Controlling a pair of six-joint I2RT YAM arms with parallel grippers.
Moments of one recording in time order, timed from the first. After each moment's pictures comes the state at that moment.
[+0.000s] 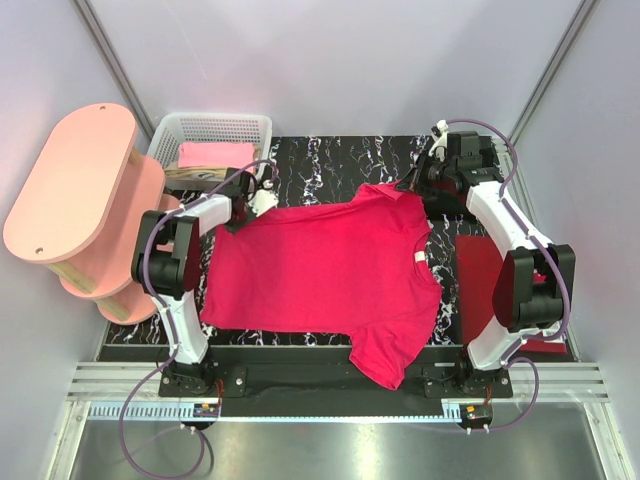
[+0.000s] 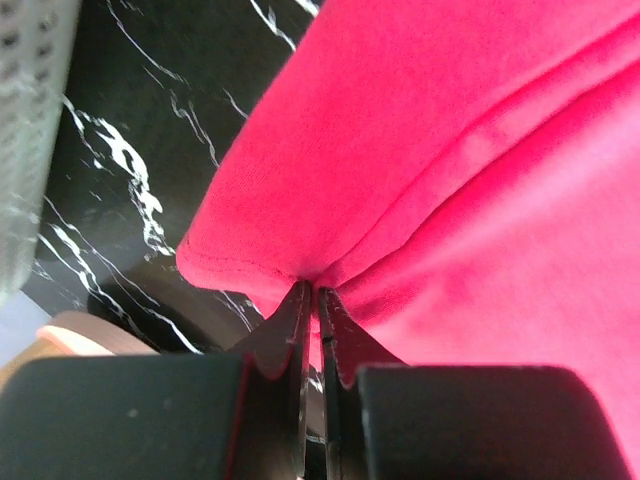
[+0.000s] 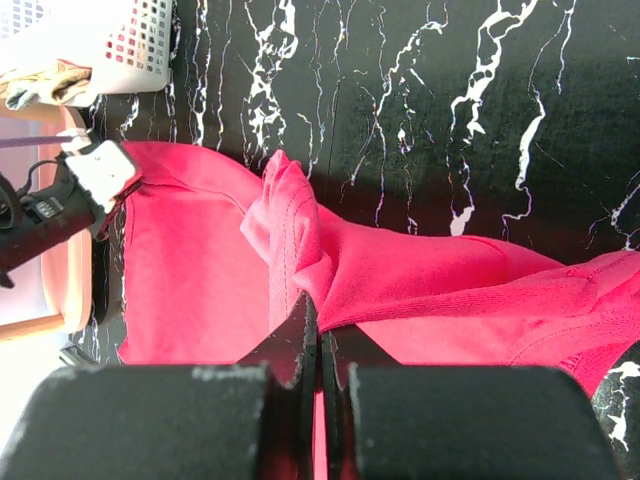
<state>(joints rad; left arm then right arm) -0.17 1.94 1.25 -0.40 -0.17 0.82 0.12 1.67 1.37 -0.39 -0.47 0.44</state>
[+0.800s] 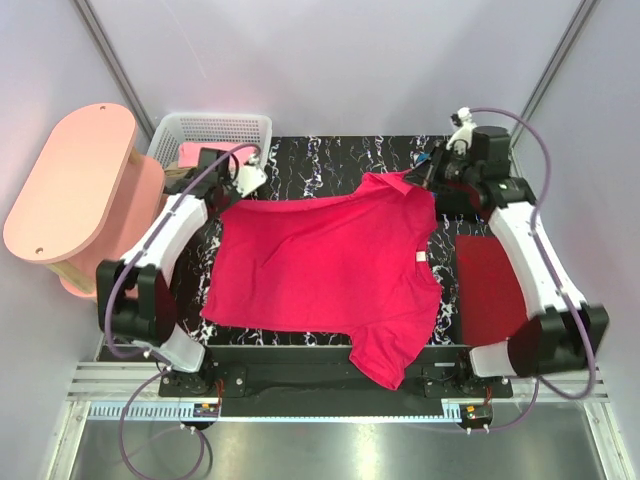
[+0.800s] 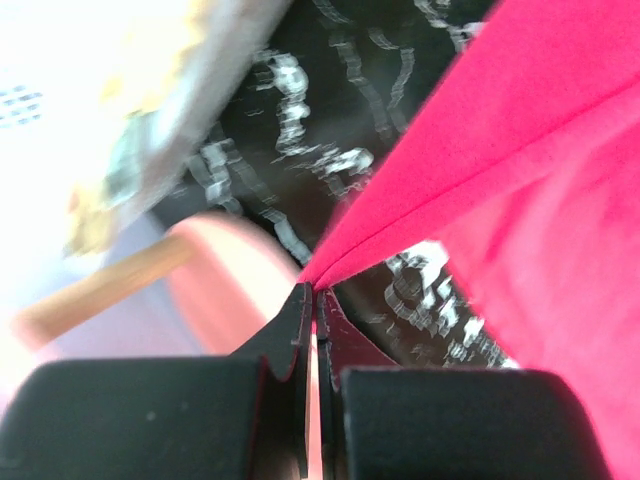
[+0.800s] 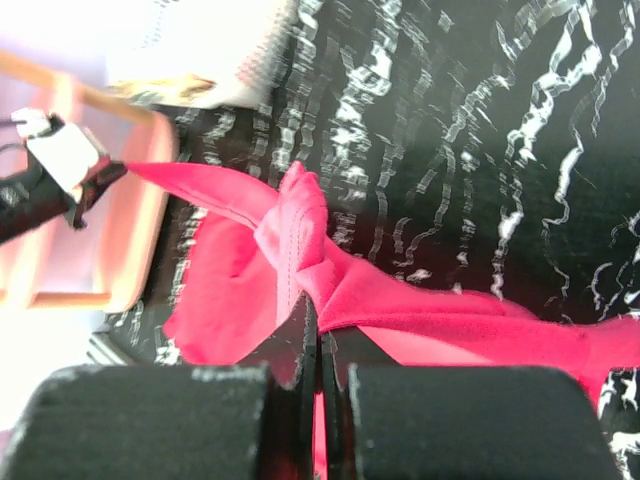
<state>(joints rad) -0.17 1.59 1.27 -0.59 -0.16 0.83 0.12 1.42 1.36 -0.45 -0.49 0.44</state>
